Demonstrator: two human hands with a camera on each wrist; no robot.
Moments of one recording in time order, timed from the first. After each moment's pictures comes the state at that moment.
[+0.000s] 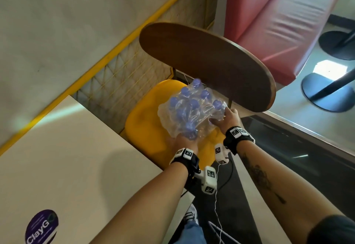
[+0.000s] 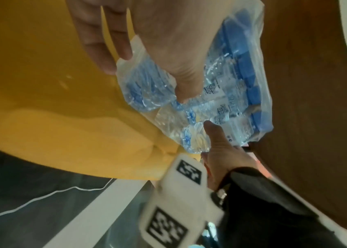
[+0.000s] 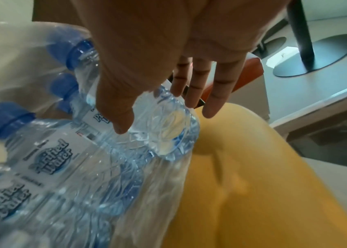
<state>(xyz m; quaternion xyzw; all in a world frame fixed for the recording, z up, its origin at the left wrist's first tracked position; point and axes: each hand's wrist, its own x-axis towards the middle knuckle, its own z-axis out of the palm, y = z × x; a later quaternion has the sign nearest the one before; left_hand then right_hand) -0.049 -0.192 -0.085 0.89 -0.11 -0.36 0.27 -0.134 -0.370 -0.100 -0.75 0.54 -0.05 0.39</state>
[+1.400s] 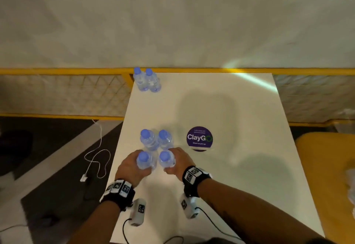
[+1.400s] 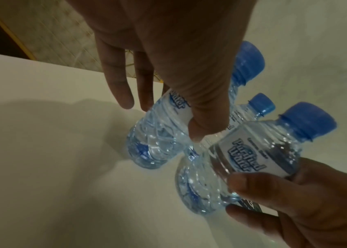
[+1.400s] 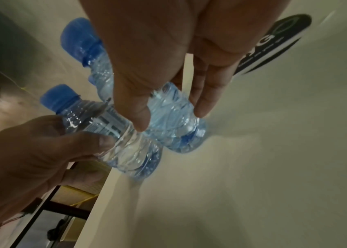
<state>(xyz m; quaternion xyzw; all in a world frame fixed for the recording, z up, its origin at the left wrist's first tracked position) -0.024 0.553 -0.076 0.89 0.23 -0.12 0.38 0.046 0.343 -0.104 -0.87 -0.13 0.27 0.39</state>
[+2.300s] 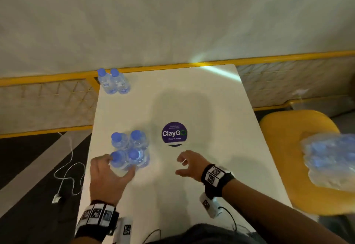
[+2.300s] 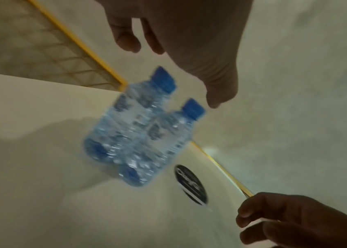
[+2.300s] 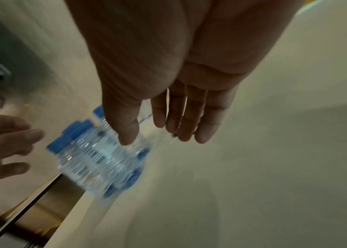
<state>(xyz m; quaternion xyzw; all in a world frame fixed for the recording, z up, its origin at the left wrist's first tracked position) -0.043 0.512 -0.036 0.94 0.14 0.12 0.30 0.025 0.215 -0.083 -0.89 -0.11 0.31 0.33</state>
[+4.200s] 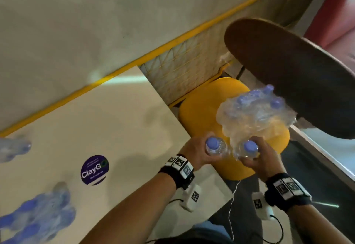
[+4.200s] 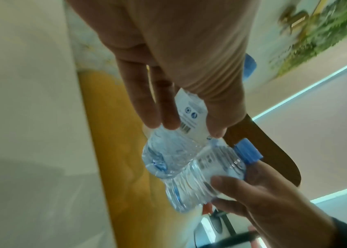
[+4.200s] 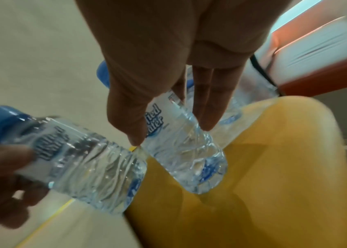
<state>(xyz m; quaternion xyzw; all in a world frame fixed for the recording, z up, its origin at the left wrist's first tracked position) 0.026 -0.020 -0.040 0.81 -0.34 -0.33 0.34 -0.139 -0.219 -0.053 -0.87 0.32 -0.05 0.38</state>
